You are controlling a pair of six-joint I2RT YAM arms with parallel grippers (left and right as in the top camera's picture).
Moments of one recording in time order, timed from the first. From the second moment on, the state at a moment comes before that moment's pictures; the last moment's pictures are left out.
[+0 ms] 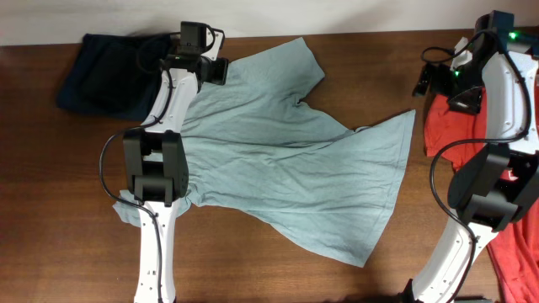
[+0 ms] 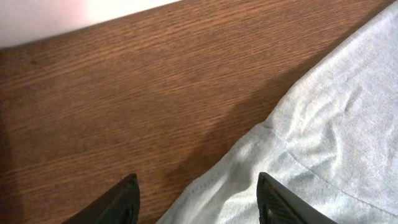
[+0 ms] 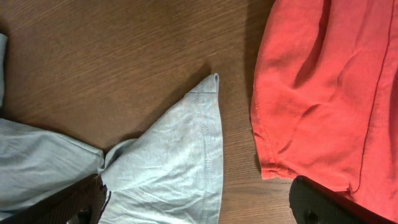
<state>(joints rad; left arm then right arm) -0.13 2.66 2.35 -0.58 0.07 0.14 -0.31 2.22 2.16 -1.32 -0.19 0.08</state>
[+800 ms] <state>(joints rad) -0.14 2.68 2.36 -0.63 -0.02 0.07 -0.31 2.22 2.16 -1.32 -0.19 0.08</state>
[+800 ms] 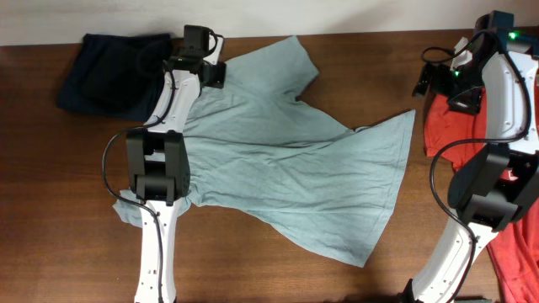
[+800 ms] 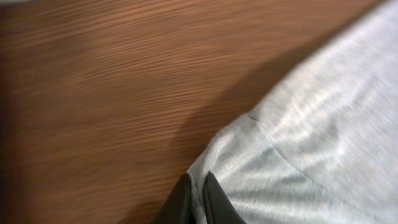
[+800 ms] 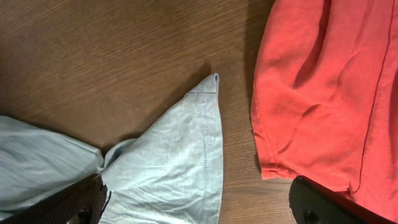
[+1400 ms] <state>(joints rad) -0.08 2.70 2.40 -0.63 -0.26 -0.14 -0.31 2.22 2.16 -1.32 -0.19 0.08</state>
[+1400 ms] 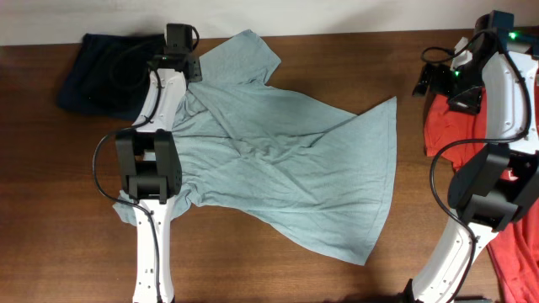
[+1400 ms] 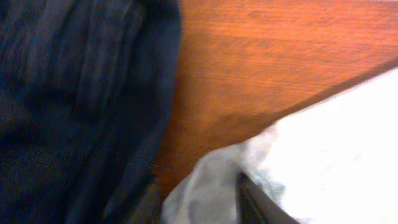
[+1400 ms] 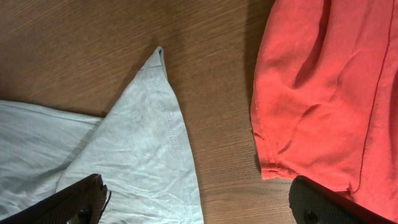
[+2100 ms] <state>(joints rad) -0.08 2.43 3.12 -1.51 -0.14 -0.26 -0.31 2.22 2.16 -1.26 -0.19 0.08</state>
